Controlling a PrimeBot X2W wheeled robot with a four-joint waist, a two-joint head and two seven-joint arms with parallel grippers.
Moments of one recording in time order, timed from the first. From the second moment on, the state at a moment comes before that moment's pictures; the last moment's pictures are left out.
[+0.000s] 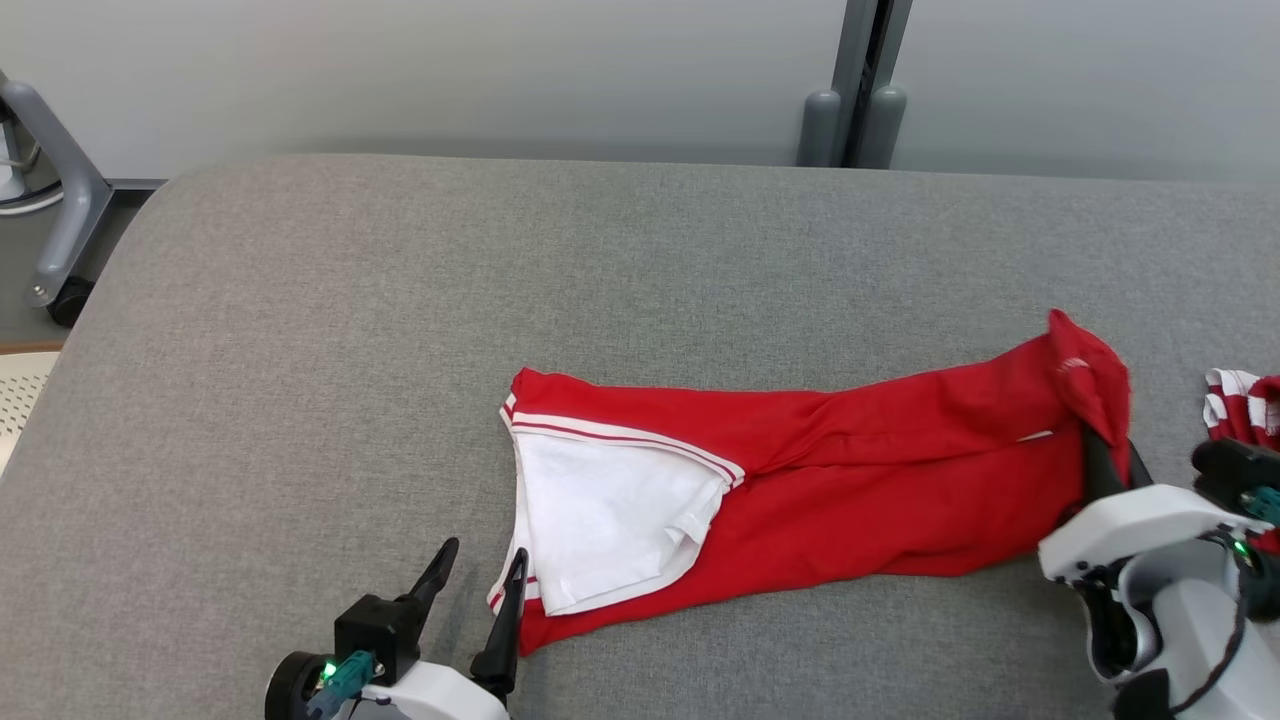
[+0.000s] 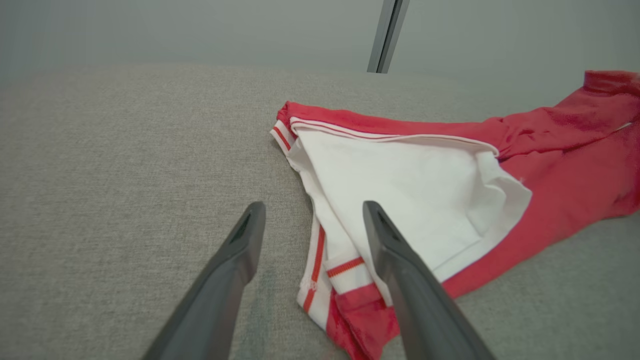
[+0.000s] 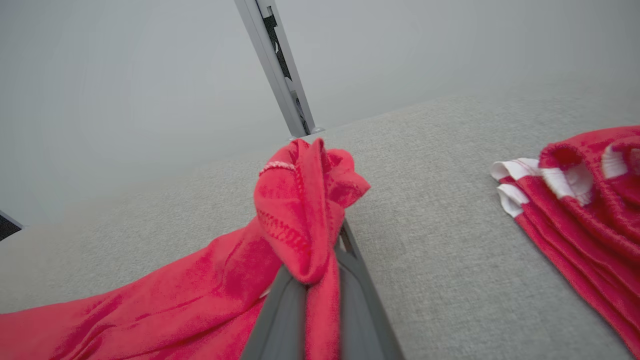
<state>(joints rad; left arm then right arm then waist) -0.11 0.05 -0.28 0.48 -0.26 -0.04 -0.26 -0.44 -0.10 -0.09 0.84 0.36 0.13 -0.26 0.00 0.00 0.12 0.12</state>
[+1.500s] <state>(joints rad) -0.10 0.05 -0.30 0.47 -0.29 0.02 -0.26 -0.53 -0.05 0.34 0.75 0.53 0.13 -0.26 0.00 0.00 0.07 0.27</state>
